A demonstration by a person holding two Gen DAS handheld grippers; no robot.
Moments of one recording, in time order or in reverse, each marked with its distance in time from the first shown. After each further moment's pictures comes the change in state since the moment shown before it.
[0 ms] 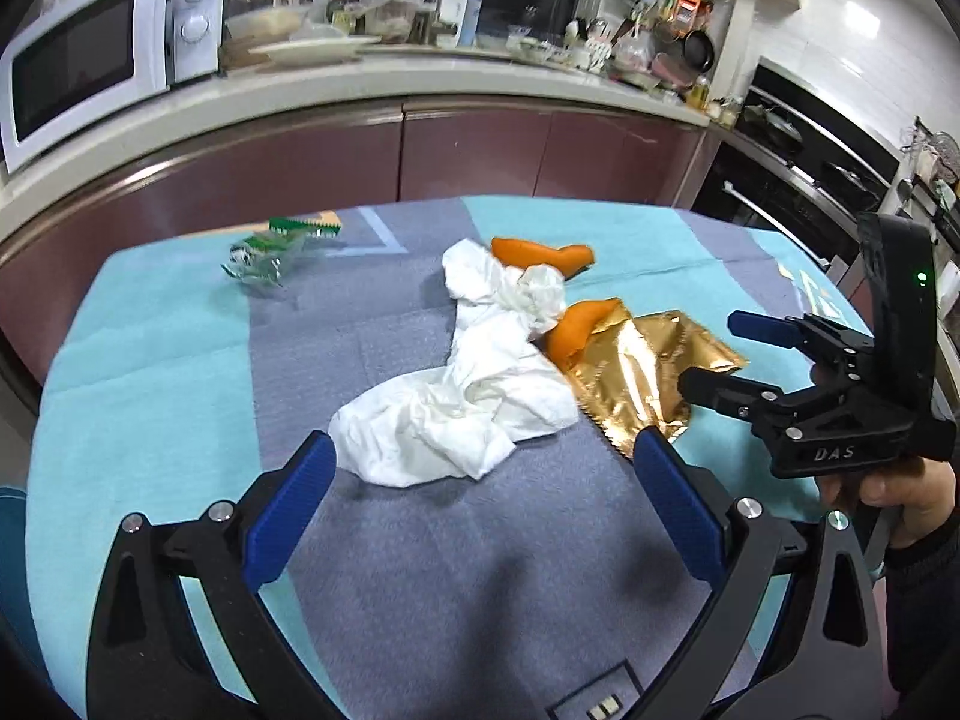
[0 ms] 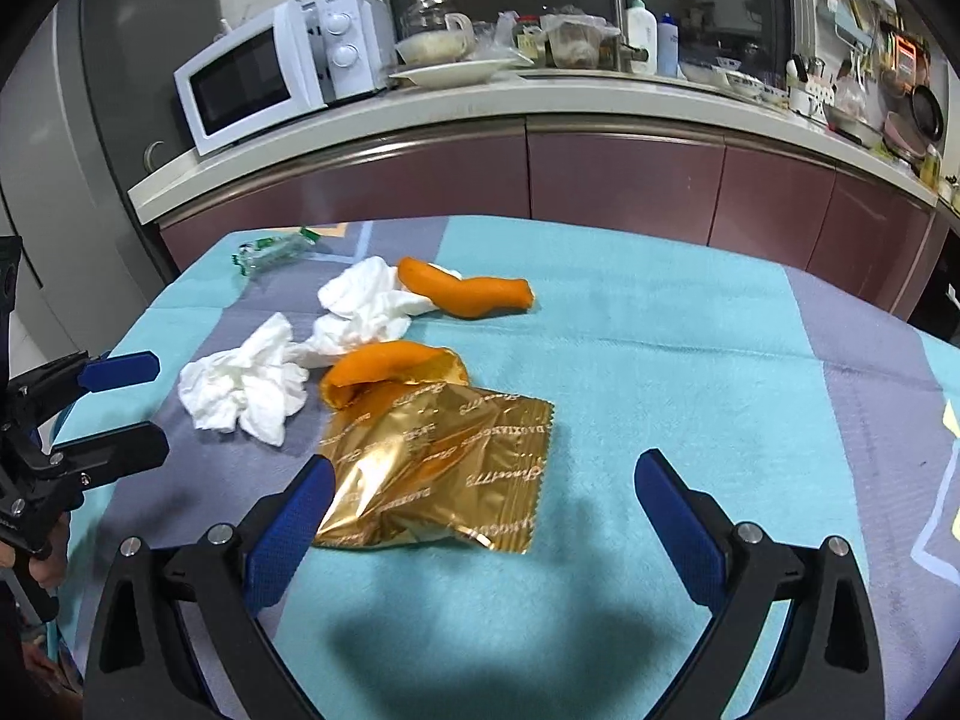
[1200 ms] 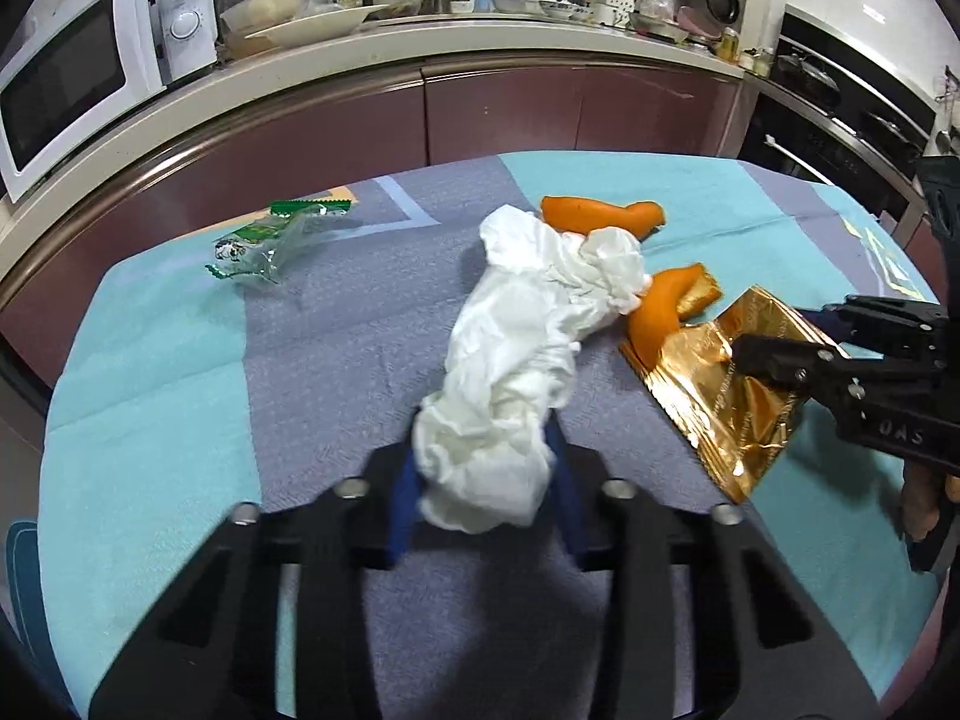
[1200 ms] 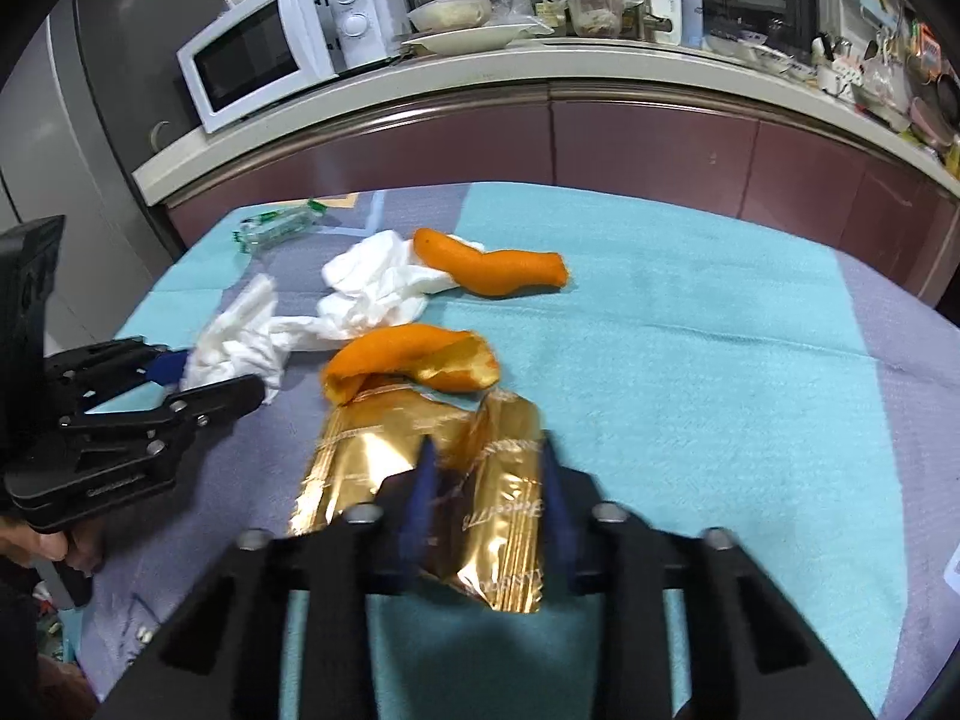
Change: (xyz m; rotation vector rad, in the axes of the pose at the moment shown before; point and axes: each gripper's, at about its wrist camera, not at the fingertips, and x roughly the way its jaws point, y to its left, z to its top) left arm 0.049 -0.002 0.008 0.062 0.064 0.124; right arm 0.023 0.004 0.006 -0.007 0.072 0.070
